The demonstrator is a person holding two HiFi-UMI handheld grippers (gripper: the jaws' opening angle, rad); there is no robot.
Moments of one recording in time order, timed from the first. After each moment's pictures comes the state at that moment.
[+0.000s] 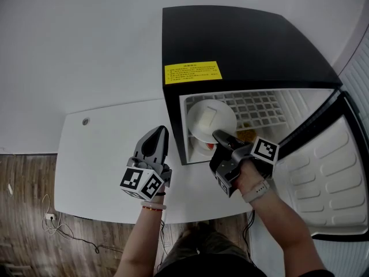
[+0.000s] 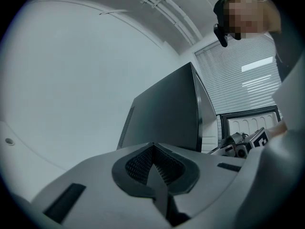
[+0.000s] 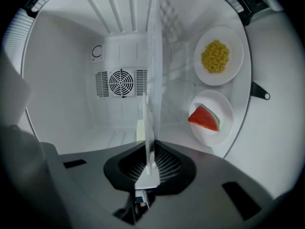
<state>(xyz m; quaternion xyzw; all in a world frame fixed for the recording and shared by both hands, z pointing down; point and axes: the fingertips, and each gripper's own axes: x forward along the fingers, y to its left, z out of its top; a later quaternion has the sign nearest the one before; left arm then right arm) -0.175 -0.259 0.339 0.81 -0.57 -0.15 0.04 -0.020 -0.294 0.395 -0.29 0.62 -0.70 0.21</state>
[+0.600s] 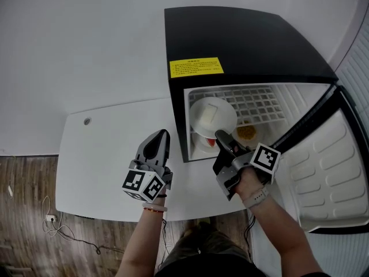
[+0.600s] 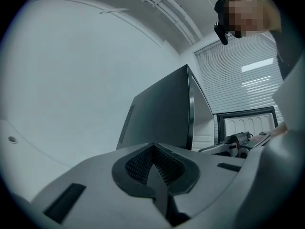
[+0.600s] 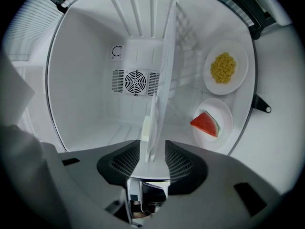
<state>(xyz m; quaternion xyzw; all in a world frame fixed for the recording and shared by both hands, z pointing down) -0.175 -0.240 0.348 0.81 -0.57 -0.14 0.05 -0.013 -0.274 0.387 -0.30 0.68 -0.63 0.22</state>
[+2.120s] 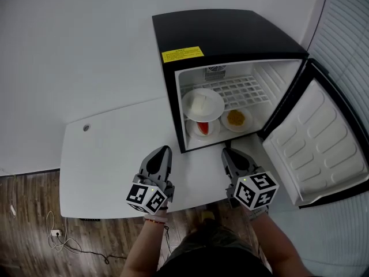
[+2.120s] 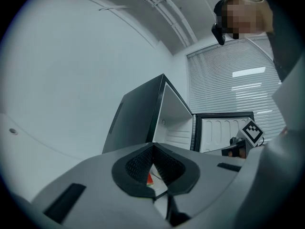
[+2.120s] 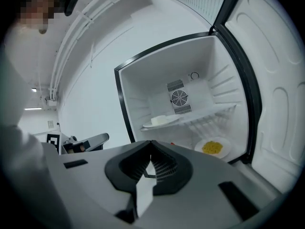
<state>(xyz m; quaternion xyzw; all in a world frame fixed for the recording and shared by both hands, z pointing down) -0.147 -0.153 0.362 0.84 -0.52 -0.13 0.07 0.030 -0.162 0.387 -0.45 0.88 -0.18 -0.02</state>
